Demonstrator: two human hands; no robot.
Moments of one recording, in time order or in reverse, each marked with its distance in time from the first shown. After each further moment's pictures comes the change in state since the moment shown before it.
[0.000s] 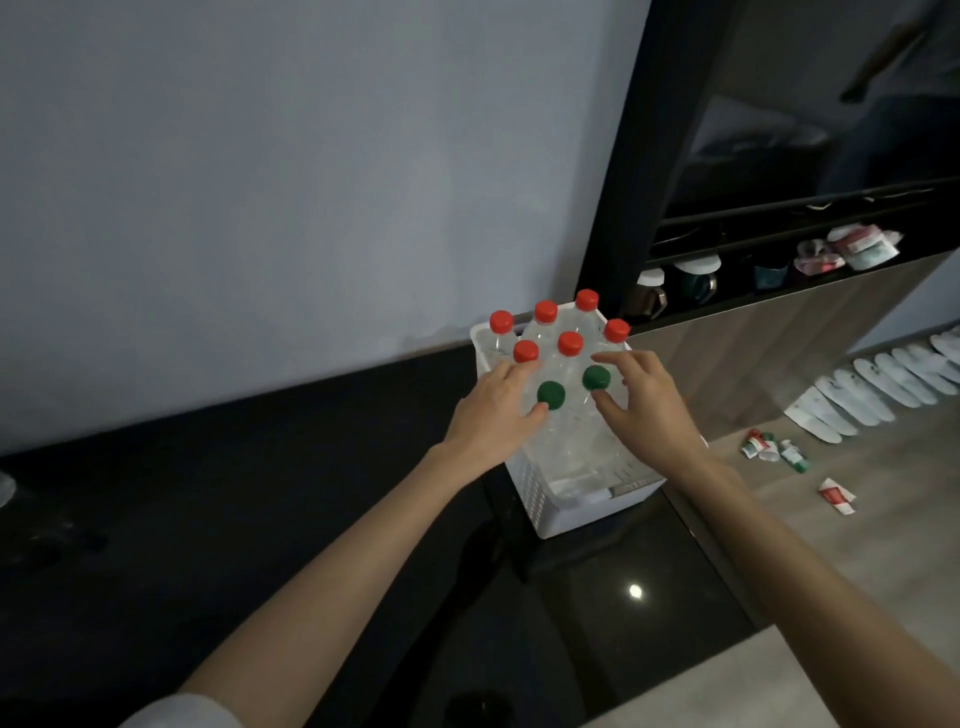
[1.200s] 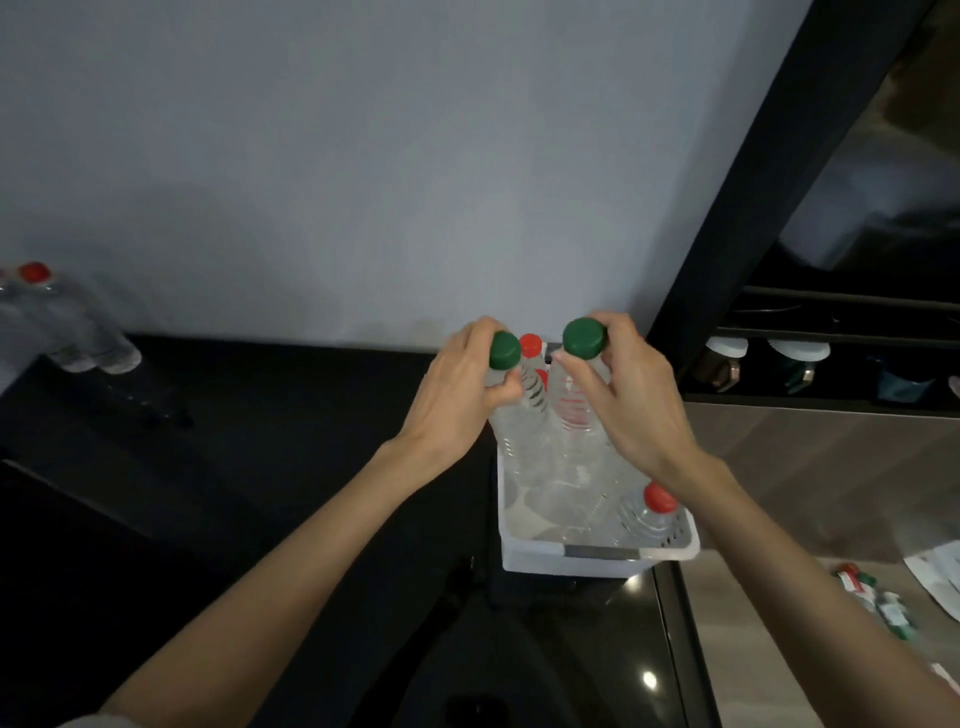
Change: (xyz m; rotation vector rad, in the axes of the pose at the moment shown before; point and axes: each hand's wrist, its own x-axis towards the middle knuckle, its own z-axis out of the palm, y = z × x) left_hand 0.000 0.056 -0.029 0.038 0.493 -0.158; right_hand 0.060 -0.017 -0.050 0.293 -0.082 -0.508
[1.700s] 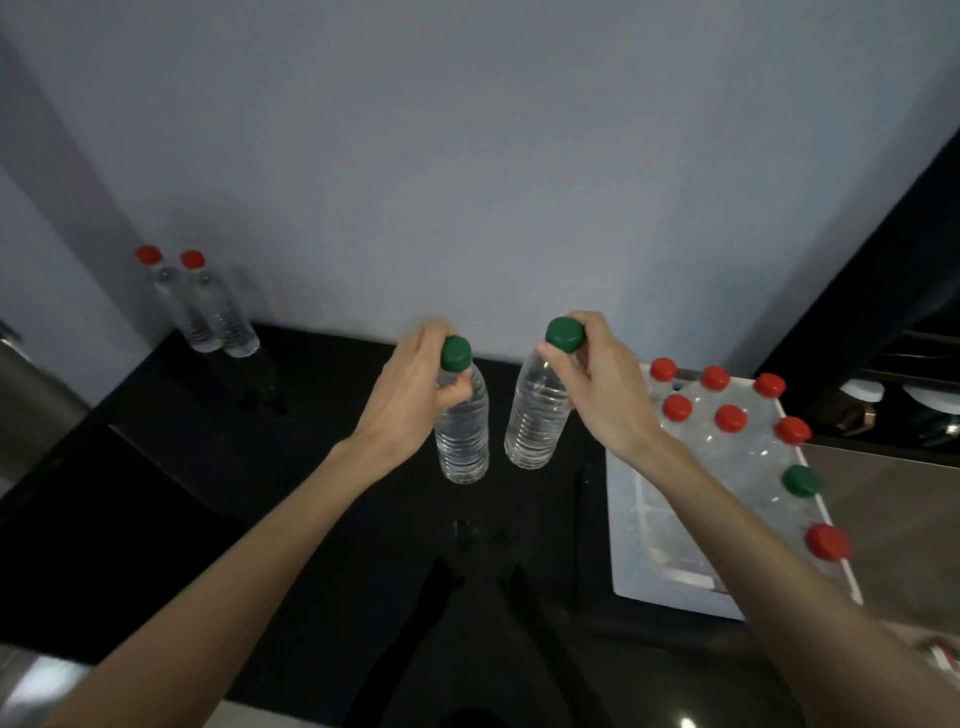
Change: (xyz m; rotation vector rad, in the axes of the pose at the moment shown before) left_hand -0.055 -0.125 -0.138 0.143 0.073 -0.146; right_hand 0.050 -0.094 0.137 0.155 -0.070 -0.004
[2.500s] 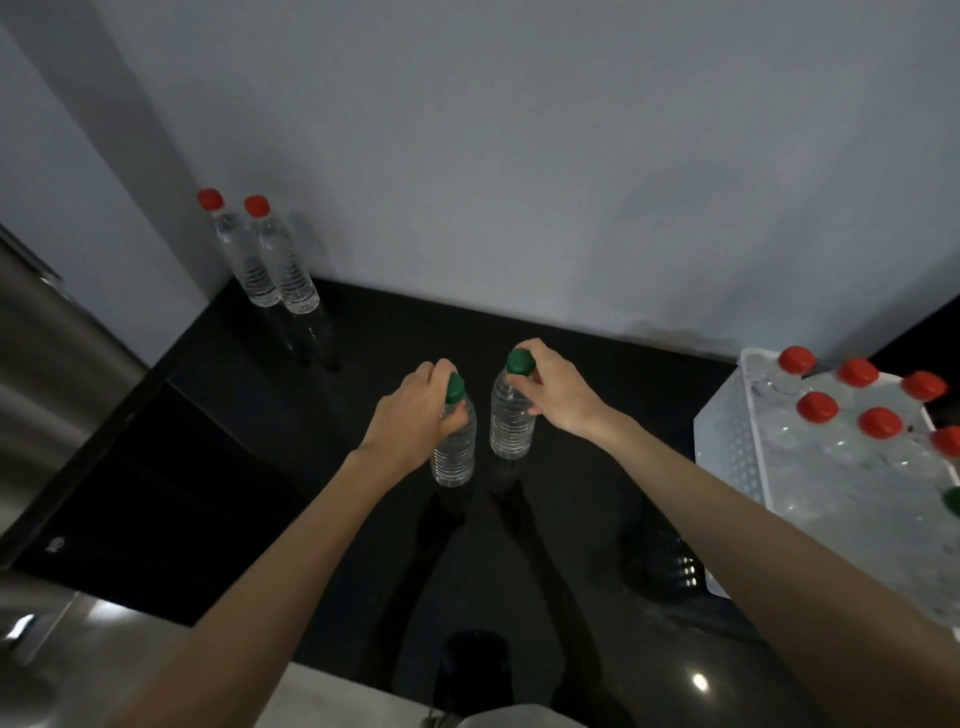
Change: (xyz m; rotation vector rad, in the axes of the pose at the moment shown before) left_hand -0.037 -0.139 -0.013 0.252 -0.305 -0.251; right_hand 0.036 0.006 0.172 0.035 -0.542 0.232
